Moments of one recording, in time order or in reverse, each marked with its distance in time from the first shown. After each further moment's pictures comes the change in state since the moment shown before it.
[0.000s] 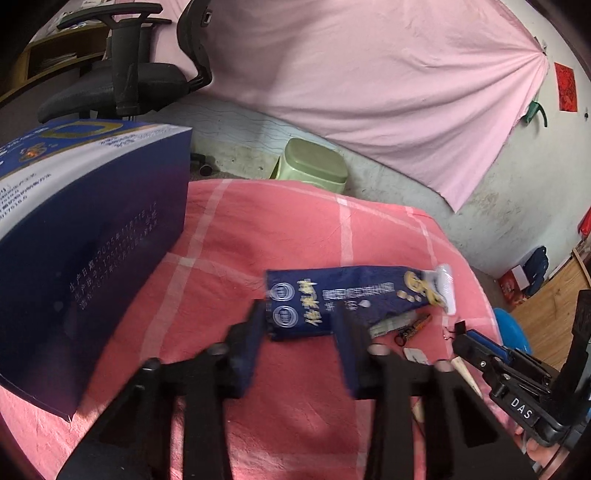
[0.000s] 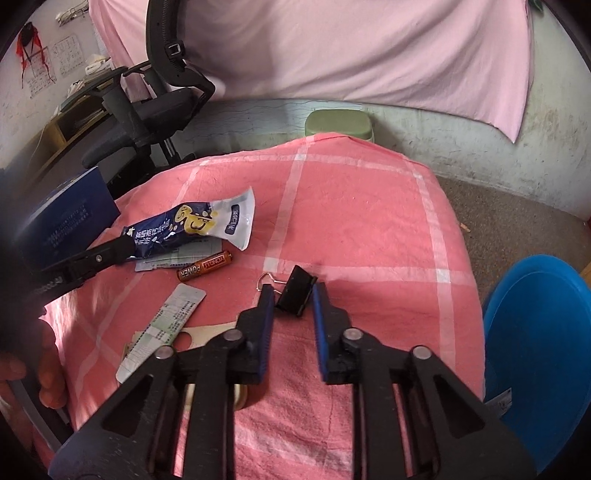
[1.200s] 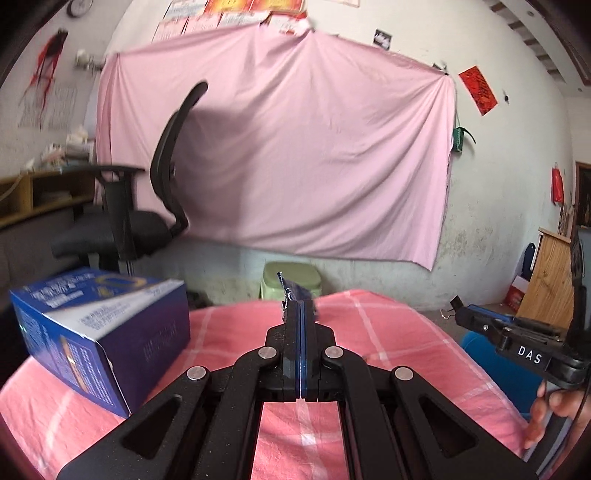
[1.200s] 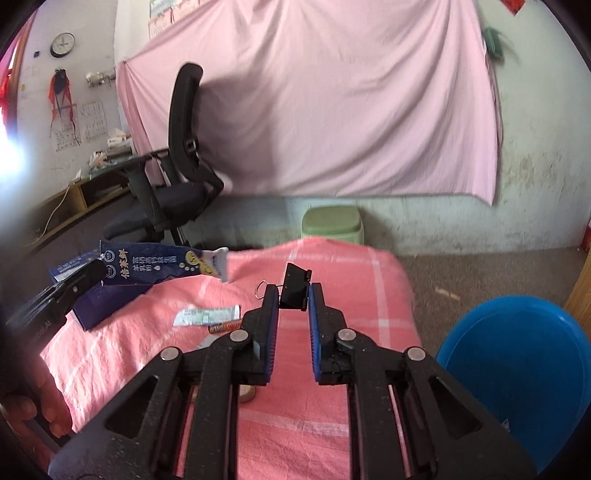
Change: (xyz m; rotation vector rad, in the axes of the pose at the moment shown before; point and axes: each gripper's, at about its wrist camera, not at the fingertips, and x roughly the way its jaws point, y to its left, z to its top) left arm -0.093 -0.057 -0.051 0.297 -0.527 -0.001; right arm -0.084 0.001 -0.022 0.011 -0.425 -0.004
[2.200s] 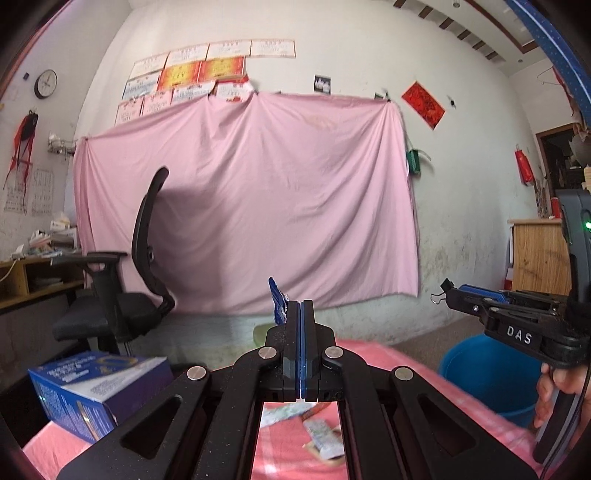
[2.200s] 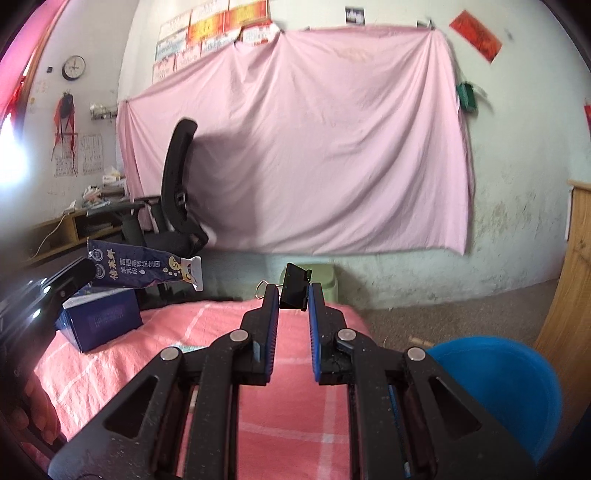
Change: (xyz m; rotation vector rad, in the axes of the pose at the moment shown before) left arm -0.038 -0.049 0.006 0.204 -0.233 -0.050; right arm -0.062 -0.018 0.001 -0.032 -0.242 -0.077
